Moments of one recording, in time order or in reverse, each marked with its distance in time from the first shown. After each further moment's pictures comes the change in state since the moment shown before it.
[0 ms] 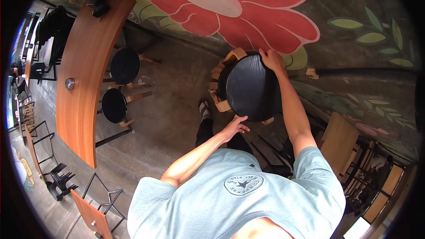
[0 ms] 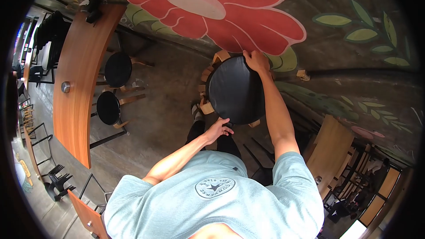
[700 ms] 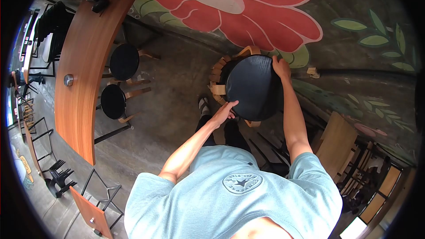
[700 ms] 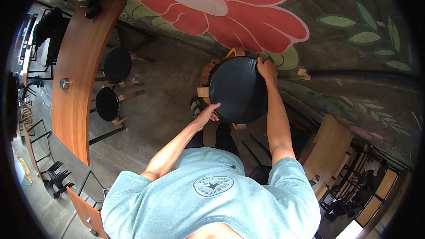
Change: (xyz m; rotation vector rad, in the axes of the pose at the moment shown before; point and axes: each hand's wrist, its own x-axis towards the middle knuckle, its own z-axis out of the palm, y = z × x) left_hand 0.004 0.047 -0.029 0.375 0.261 0.032; right_hand -0.013 0.053 0.029 0.102 0.041 0.353
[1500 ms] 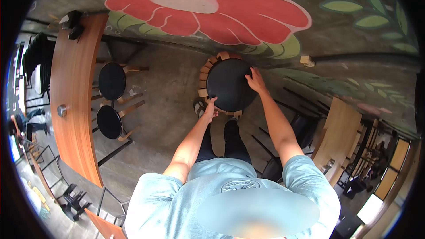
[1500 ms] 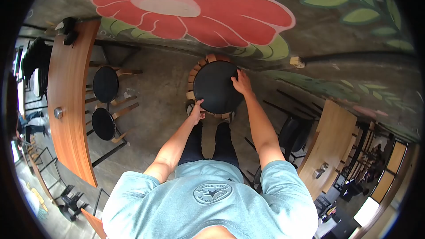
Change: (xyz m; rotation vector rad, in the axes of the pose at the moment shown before) left_hand 0.155 -0.113 -0.066 -0.121 0.259 -0.378; right_hand -0.001 0.083 0.158 0.232 -0.028 -0.351
